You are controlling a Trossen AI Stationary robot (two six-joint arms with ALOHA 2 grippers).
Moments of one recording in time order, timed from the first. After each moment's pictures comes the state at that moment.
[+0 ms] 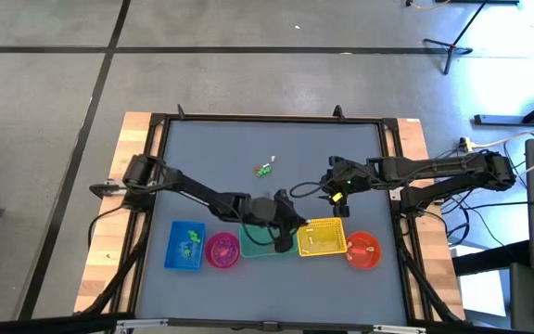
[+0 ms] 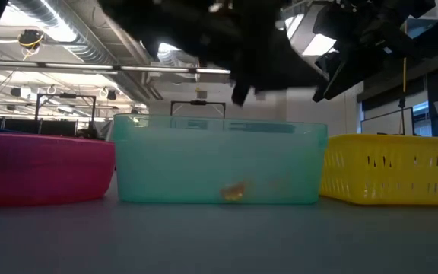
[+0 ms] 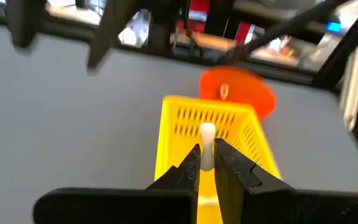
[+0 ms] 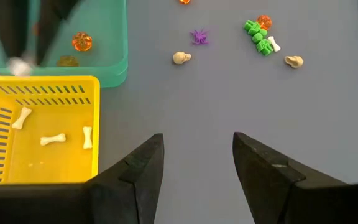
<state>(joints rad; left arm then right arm) -0.17 1.98 1.17 0.47 -0.19 -0.28 0.00 1.15 0.83 -0.57 0.06 -0.14</state>
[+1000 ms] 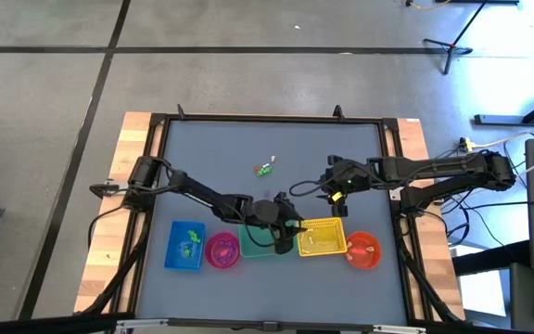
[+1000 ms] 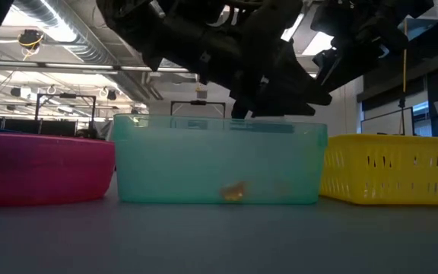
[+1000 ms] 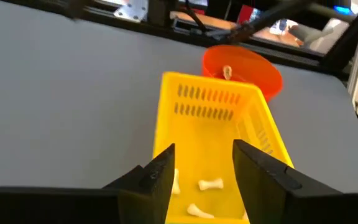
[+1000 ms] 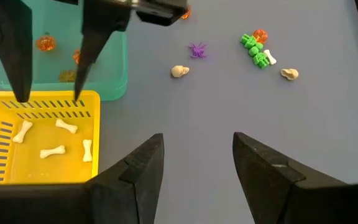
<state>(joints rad) -0.16 2.03 1.17 0.47 -0.17 -0.31 0.00 1.15 0.83 -0.52 0.06 -0.14</state>
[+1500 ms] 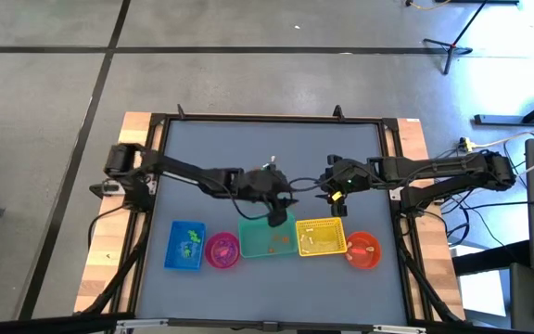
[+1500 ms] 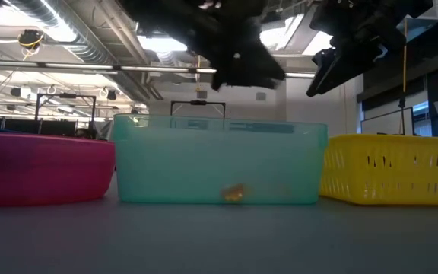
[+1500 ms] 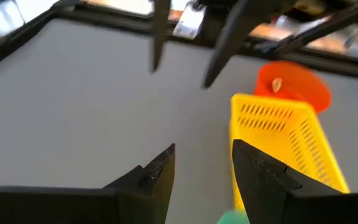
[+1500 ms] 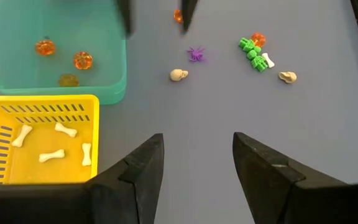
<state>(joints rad) -0.03 1.79 1.17 0.15 -0.16 -0.23 0.00 1.15 0.83 -0.51 0.06 -0.14</state>
